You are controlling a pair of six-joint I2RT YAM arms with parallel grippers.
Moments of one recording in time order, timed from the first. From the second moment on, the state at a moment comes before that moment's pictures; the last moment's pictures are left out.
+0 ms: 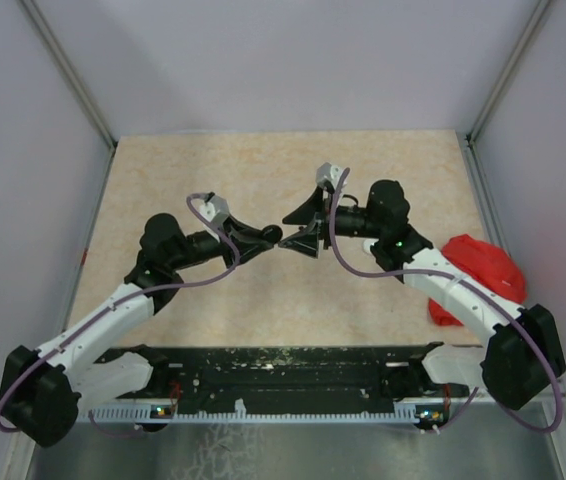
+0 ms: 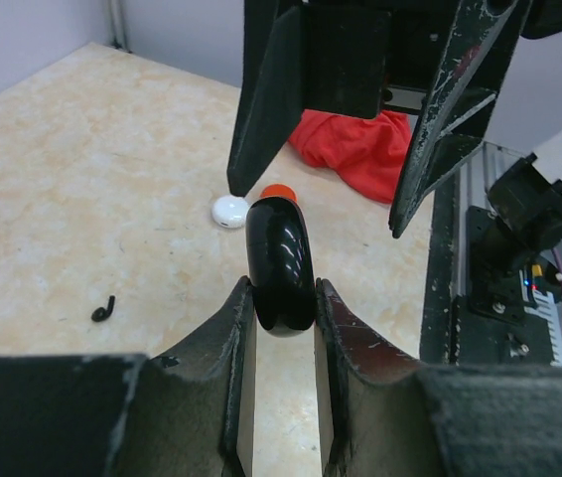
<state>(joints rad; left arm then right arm) -0.52 1.03 0.63 0.47 0.71 -0.17 0.55 1.22 0.88 0.35 -0.90 0.19</state>
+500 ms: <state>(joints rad) -0.52 1.03 0.63 0.47 0.86 -0.17 0.58 1.22 0.88 0.29 -0.90 0.07</state>
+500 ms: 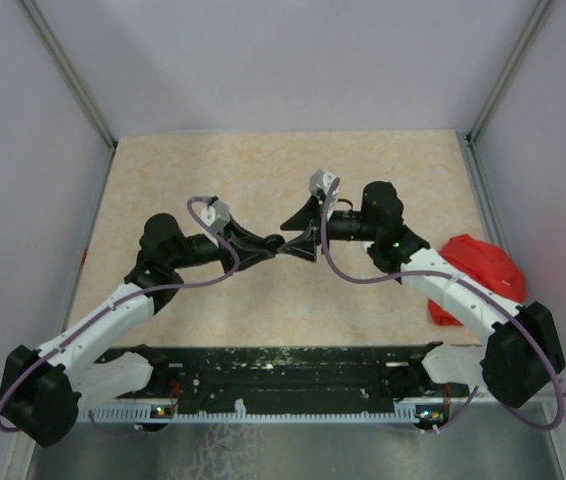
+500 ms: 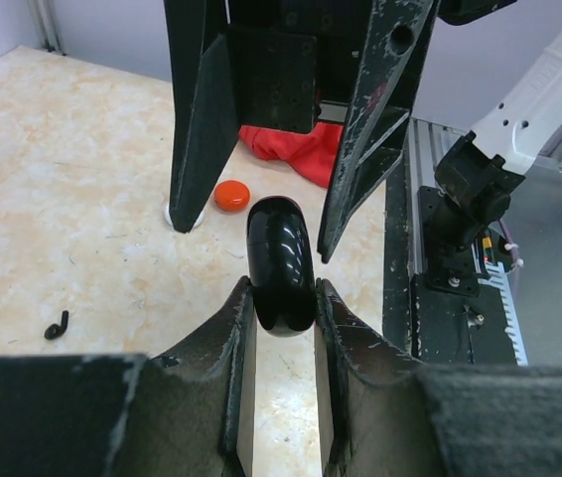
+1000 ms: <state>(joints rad) -0.51 1.05 0.62 0.47 0.87 -0.17 0.59 1.22 0.88 0.21 -0.79 0.05</state>
